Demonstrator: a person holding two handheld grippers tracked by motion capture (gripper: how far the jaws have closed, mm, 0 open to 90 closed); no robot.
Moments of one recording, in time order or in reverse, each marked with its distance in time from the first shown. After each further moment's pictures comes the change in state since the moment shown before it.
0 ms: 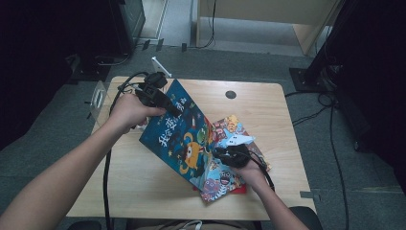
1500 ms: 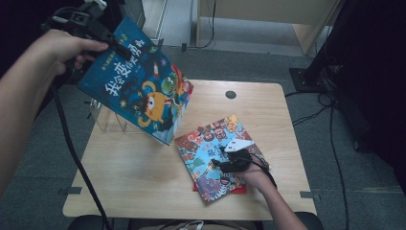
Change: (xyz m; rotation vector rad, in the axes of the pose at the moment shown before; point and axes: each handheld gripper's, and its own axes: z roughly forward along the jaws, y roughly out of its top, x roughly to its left) left arm 0.060 0.025 -0.193 -0.133 -0.066 -0.229; right arm 0.005 -0.006 -0.006 0.034 0.004 -0.150
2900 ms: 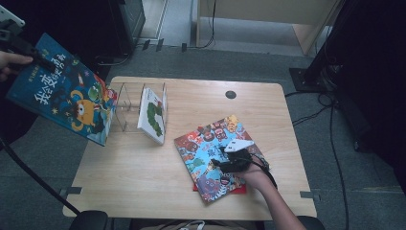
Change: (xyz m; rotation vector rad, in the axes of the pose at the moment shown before) left arm 0.163 -0.049 -0.064 -0.039 0.290 -0.305; right arm 0.000 0.000 0.000 0.002 -0.005 -0.003
